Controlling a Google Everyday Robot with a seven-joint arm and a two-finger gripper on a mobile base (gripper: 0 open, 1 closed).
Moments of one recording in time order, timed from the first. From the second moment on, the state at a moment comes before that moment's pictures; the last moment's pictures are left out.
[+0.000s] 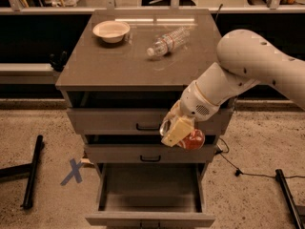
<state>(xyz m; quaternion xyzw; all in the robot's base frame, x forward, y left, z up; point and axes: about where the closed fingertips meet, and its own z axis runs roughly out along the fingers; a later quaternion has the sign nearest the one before) 0.483 -0.049 0.780 -0.62 0.72 0.25 0.18</state>
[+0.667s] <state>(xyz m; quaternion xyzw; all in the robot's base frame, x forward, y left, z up) 0.480 -0.056 0.733 -0.62 0.72 0.25 0.16</state>
